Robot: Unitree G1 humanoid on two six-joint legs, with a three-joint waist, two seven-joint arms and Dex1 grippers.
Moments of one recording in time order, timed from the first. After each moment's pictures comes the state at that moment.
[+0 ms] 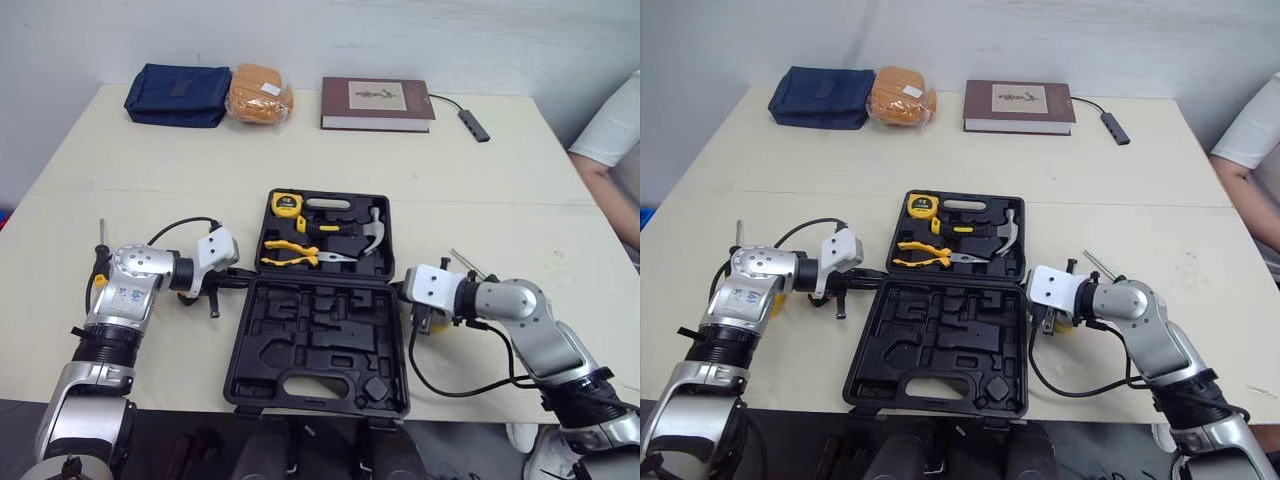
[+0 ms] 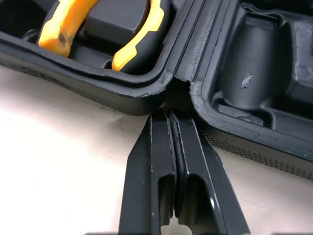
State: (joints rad) left arm -0.60 0.63 -0.05 0.41 -0.05 0.15 -1.22; right arm -0.38 -0.69 0.21 -0.03 -0.09 0.08 0.93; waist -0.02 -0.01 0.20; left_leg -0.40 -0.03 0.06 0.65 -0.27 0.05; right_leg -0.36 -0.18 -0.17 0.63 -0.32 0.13
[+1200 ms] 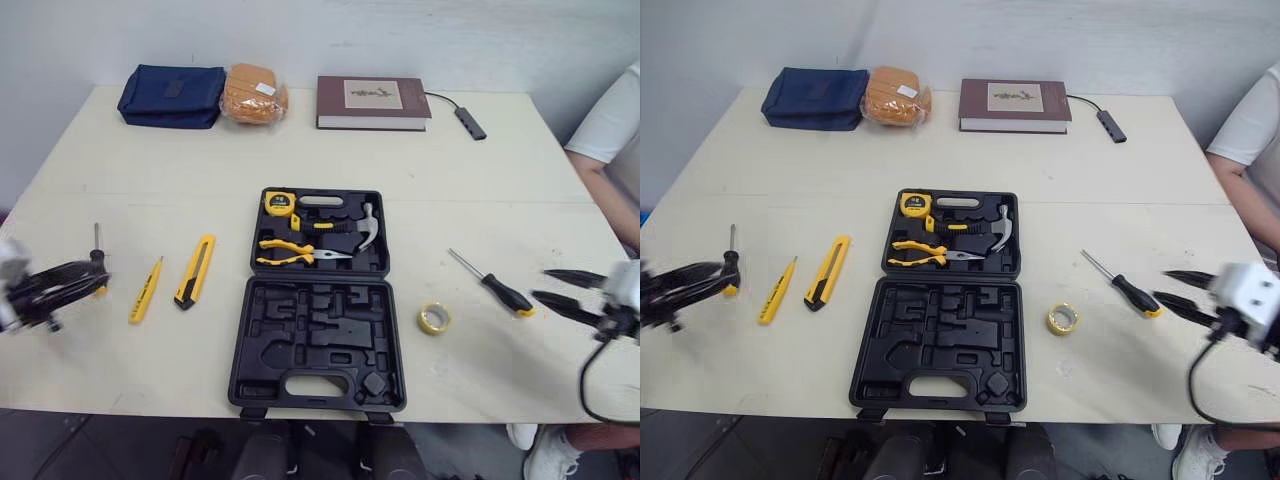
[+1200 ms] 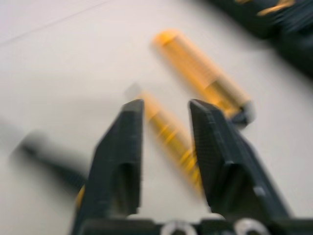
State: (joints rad) left arm -0.04 0.99 0.71 0.47 -0.39 0.23 -1.14; right arm 0.13 -0.96 -0.61 0.18 0.29 -0.20 1.17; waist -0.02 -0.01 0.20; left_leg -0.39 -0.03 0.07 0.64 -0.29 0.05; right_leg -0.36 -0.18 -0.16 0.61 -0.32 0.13
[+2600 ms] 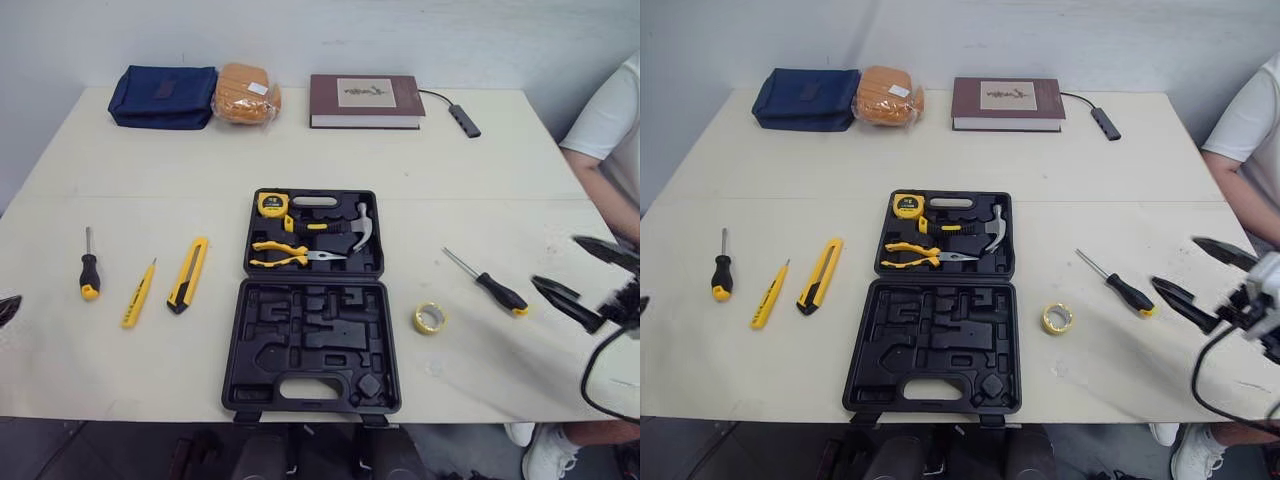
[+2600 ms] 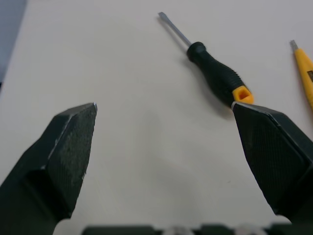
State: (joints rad) left arm 0.12 1.02 0.78 0.28 -0.48 0.52 -0.73; right arm -0.04 -0.81 -0.46 0.03 0.61 -0.13 1.11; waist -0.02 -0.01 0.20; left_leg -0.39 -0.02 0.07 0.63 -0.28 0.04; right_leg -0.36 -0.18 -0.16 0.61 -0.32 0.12
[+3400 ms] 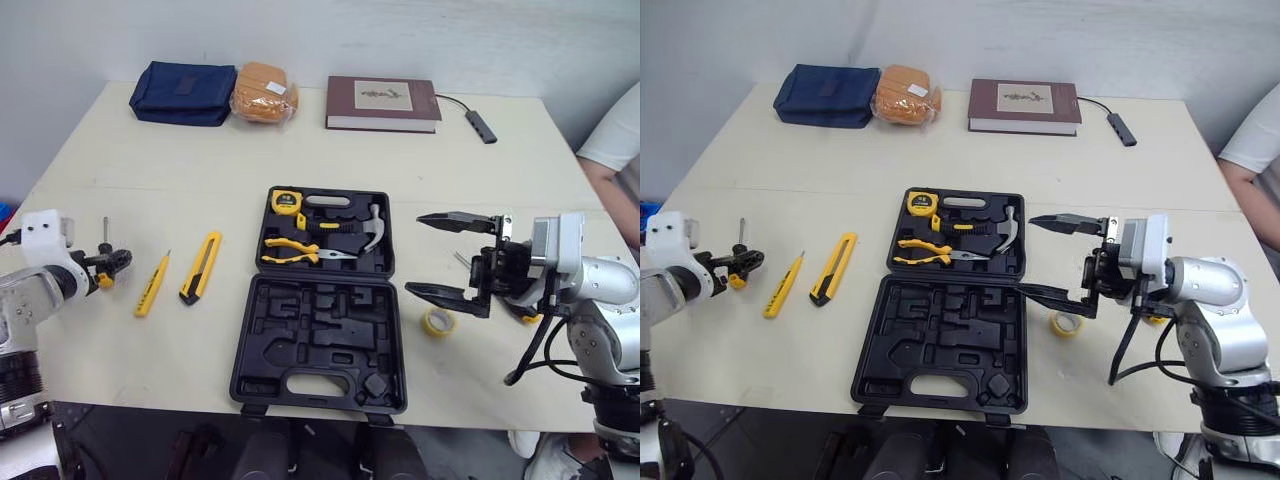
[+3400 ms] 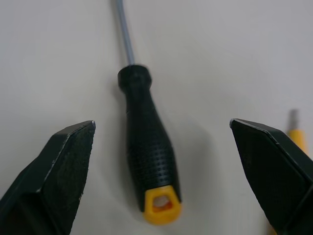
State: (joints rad) left arm -0.46 0.78 0.44 0.25 -0.37 1.03 -0.16; right arm -0.32 -0.72 -0.12 -0.23 0.66 0.05 1.21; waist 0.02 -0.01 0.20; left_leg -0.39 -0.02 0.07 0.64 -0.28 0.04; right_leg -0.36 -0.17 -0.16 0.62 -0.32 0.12
